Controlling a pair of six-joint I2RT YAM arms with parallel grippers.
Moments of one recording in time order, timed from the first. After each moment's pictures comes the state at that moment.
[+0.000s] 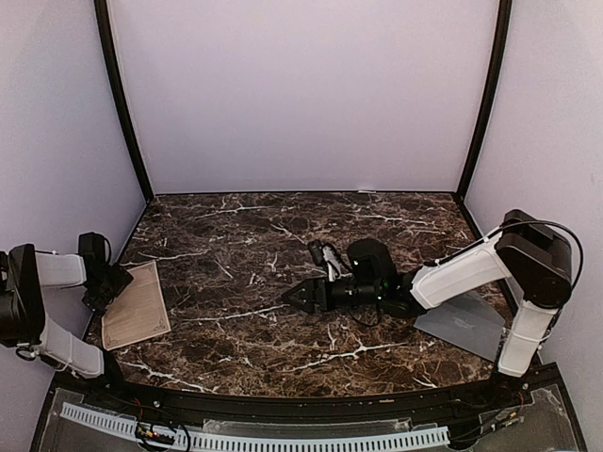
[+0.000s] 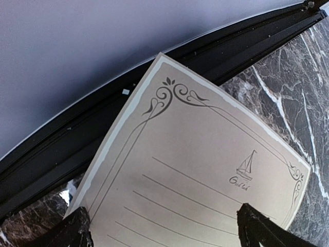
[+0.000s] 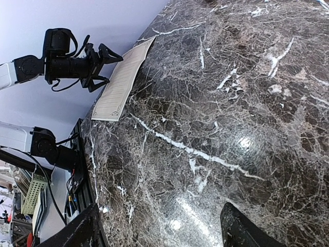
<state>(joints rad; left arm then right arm) 0.32 1.34 0.55 -0.26 -0.18 -0.74 0.96 1.79 0.83 0.55 -0.37 0.65</state>
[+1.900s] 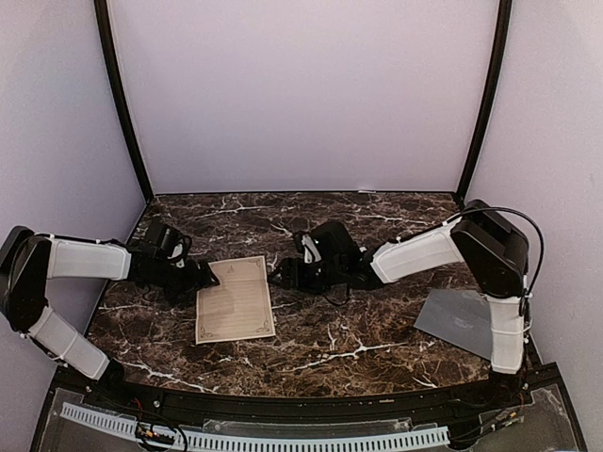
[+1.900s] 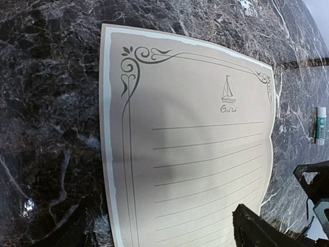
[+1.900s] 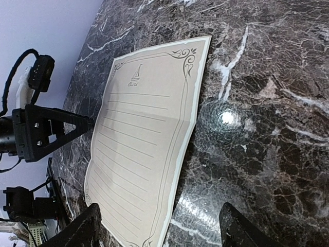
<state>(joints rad) -0.32 1.46 0.67 -0.23 0.22 -0.68 0.91 2.05 1.23 0.21 -0.28 0.79</state>
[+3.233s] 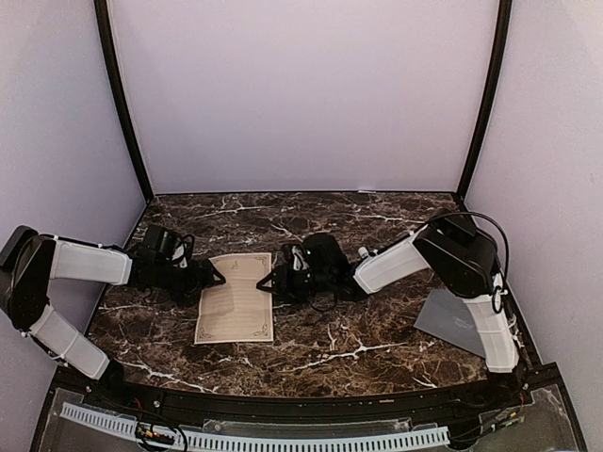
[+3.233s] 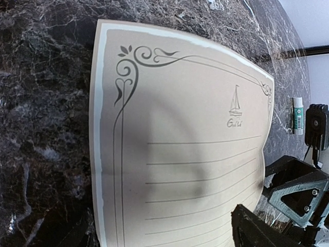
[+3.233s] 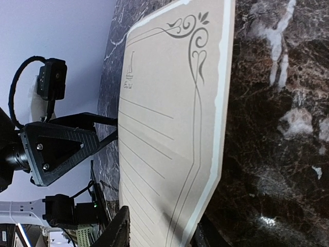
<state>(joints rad) -0.32 1.48 0.62 -0.07 0.34 -0.69 0.91 2.26 1.32 0.45 -0.46 1.04</state>
